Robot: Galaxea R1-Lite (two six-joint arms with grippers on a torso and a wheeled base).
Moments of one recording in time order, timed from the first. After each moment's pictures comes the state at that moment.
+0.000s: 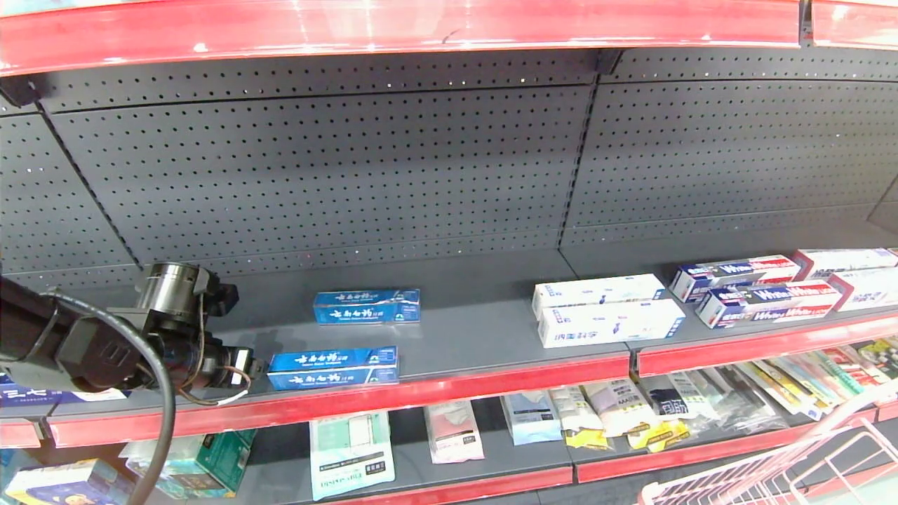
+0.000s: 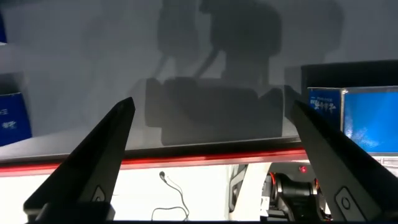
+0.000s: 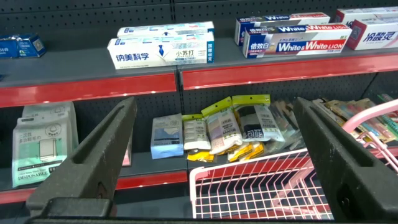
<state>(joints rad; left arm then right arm) -0.03 1.89 -0.74 -0.22 0.12 0.03 0.00 0.00 0.00 0.00 -0.01 0.00</state>
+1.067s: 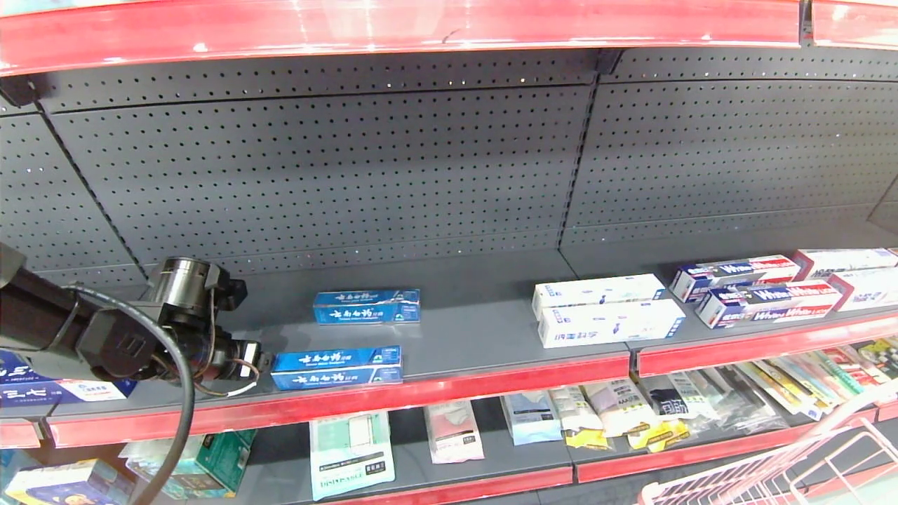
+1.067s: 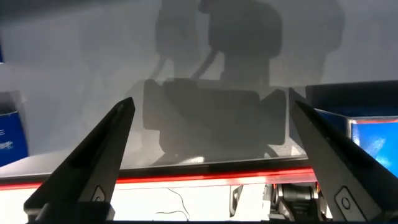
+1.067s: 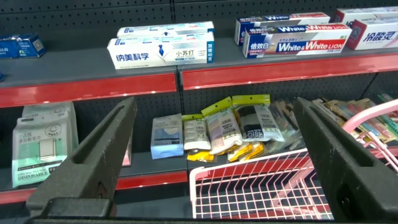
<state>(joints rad) -0.04 1.94 -0.79 -0.22 0.12 0.03 0.00 0.00 0.00 0.00 -0.01 0.00</state>
